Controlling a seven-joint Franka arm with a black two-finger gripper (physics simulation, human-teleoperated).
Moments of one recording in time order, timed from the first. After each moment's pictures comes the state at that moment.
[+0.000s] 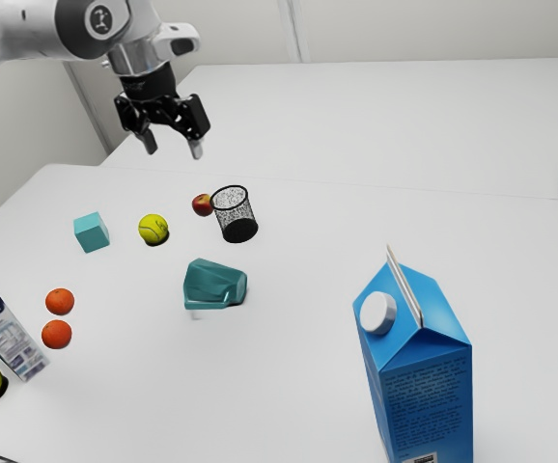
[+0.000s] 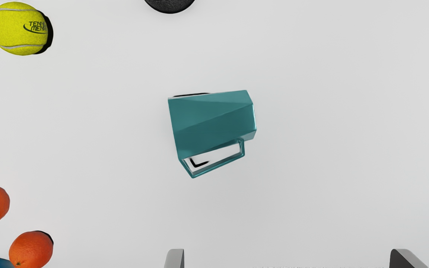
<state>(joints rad) 0.04 0.03 -0.13 -1.53 0.02 1.54 -0.04</state>
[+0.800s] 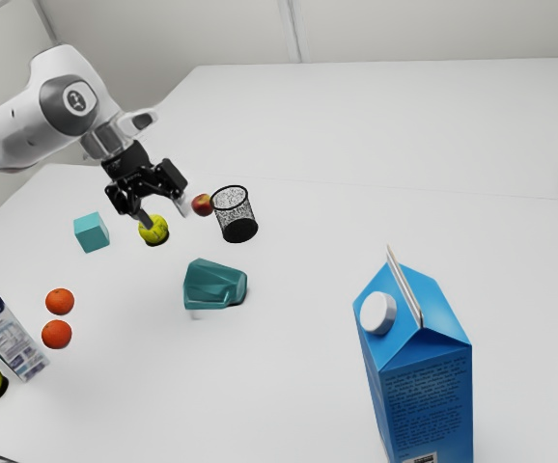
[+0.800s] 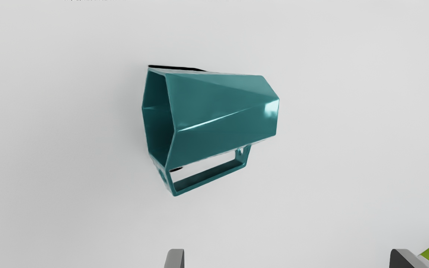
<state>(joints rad) 0.33 0.07 -0.13 -1.87 -0.36 1.77 0.16</state>
